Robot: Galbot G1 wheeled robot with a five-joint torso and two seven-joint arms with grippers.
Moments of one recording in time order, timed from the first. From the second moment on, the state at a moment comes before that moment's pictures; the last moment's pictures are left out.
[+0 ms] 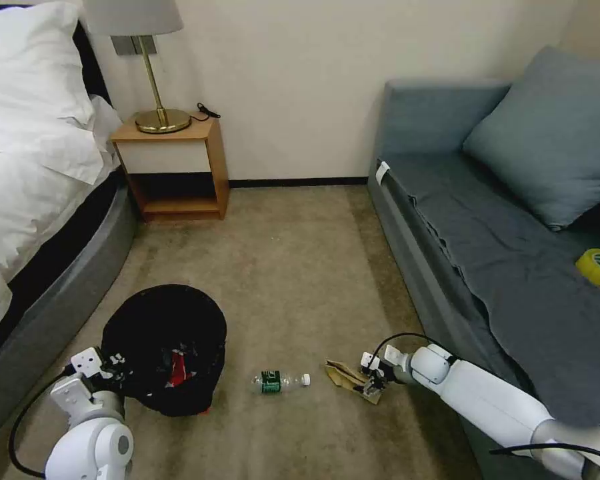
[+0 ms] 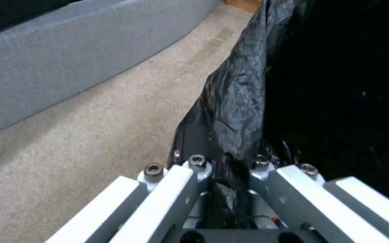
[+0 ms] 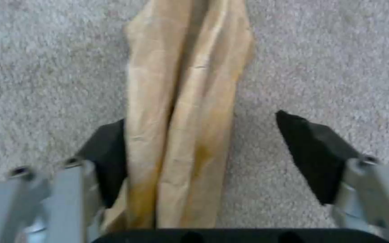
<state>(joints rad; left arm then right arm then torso) 1.49 -1.50 -0.83 -2.04 -0.43 0.45 -0.35 -0.57 0.98 -0.55 0.94 0.19 -0.12 -0.52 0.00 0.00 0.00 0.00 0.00</state>
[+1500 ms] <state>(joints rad) 1.49 -1.51 -0.79 -2.03 -0.40 0.45 -0.35 -0.38 0.98 -0.66 1.75 0.81 -0.26 -0.07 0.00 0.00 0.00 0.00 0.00</state>
